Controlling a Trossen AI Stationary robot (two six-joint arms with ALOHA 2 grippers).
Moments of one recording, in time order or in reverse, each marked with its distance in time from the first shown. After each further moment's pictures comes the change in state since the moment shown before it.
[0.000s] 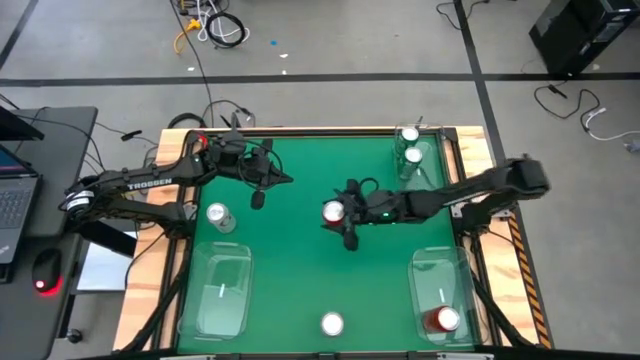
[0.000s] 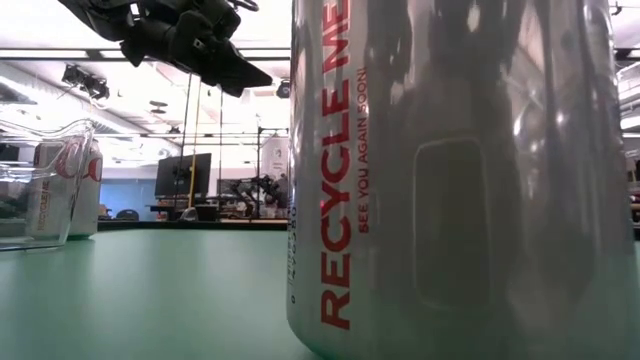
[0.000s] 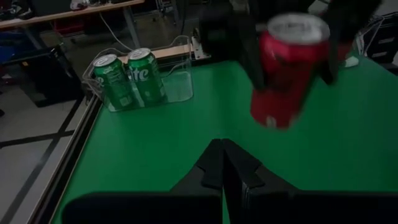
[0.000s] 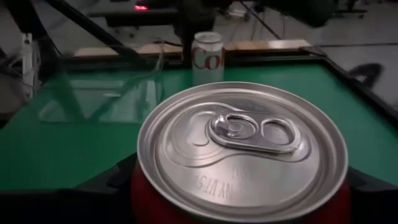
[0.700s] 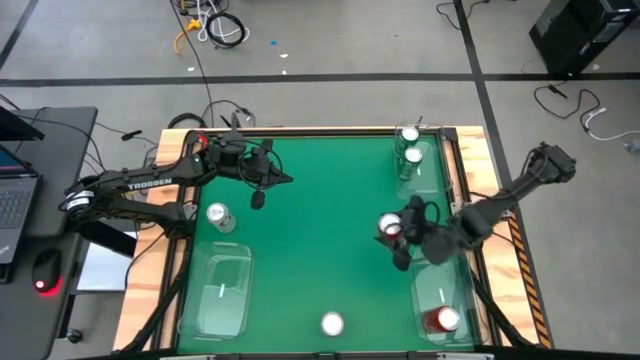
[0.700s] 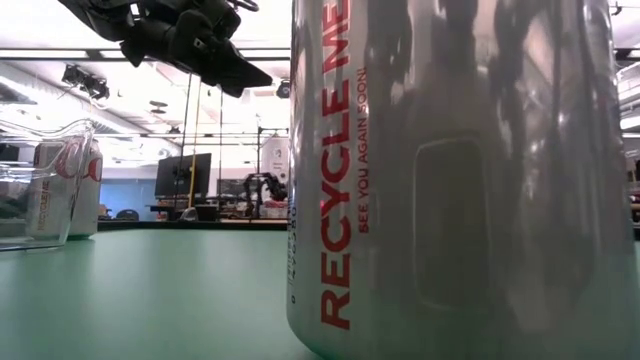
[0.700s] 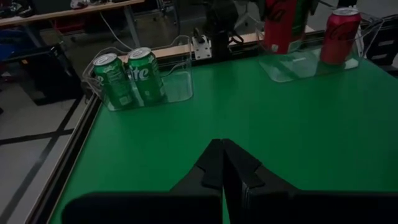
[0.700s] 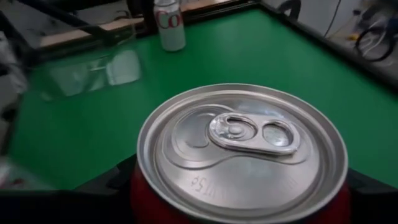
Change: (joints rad) left arm 0.000 0.000 0.000 0.001 0.000 -0.013; right arm 0.498 -0.377 -0.001 -0.772 0.578 0.642
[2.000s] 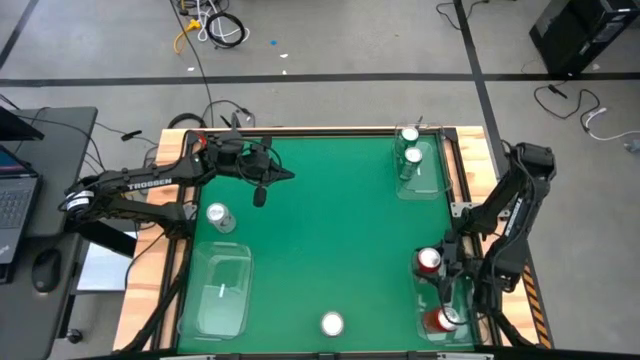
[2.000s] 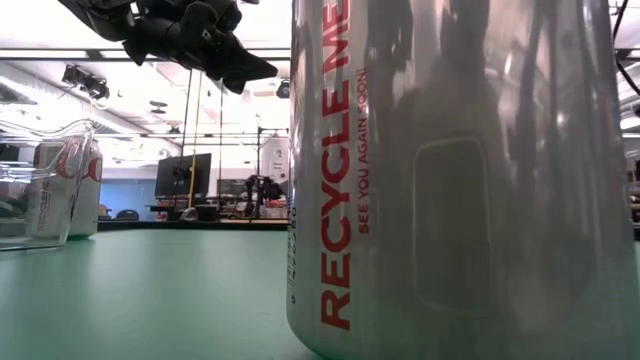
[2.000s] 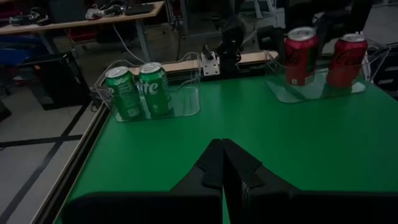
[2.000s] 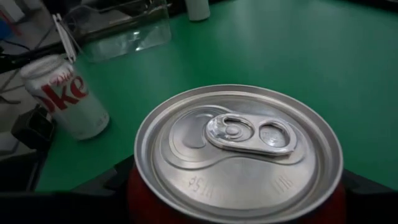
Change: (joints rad) left arm 0.000 0.000 0.000 0.077 -0.016 -0.075; right arm 0.665 0.161 -0.219 -0.302 0.347 0.958
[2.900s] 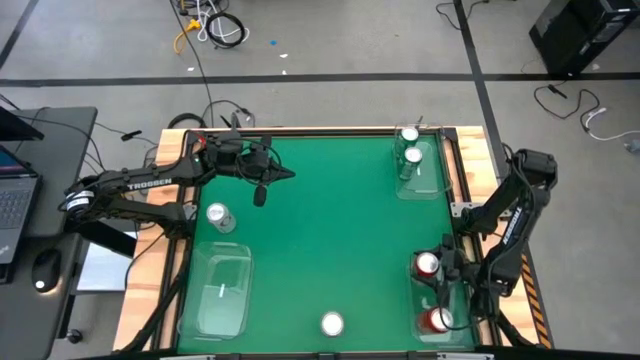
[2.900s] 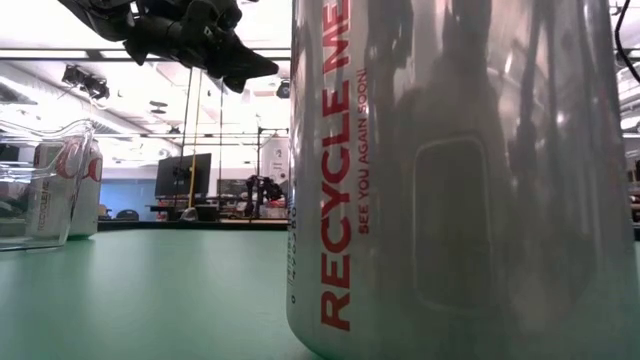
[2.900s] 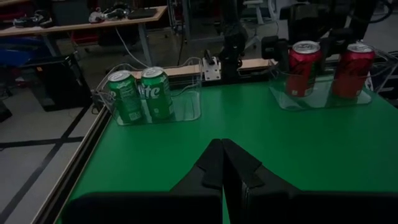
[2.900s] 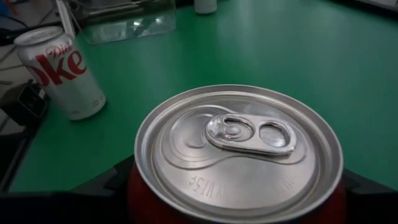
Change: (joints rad) left arm 0.000 0.000 0.000 0.022 -0.003 -0.024; right arm 0.017 0.081 -0.008 0.036 -0.013 -0.036
